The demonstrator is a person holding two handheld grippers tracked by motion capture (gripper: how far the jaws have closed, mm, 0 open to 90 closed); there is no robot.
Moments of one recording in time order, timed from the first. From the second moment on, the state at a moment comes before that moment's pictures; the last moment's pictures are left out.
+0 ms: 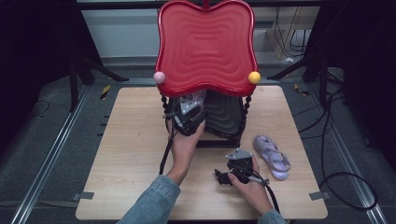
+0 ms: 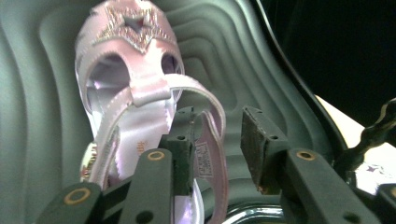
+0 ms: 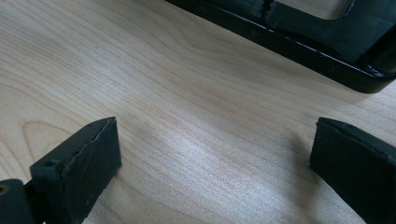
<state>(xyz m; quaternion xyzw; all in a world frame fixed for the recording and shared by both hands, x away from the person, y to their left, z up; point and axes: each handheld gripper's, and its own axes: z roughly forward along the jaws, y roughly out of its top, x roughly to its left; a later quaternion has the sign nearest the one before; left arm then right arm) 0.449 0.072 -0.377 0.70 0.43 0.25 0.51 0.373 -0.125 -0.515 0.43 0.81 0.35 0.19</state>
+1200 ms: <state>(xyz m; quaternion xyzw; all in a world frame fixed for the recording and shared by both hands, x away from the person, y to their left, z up) 0.370 0.190 -0.412 0.73 0.43 0.24 0.47 0.362 -0.134 -0.484 0.44 0.80 0.35 0.21</state>
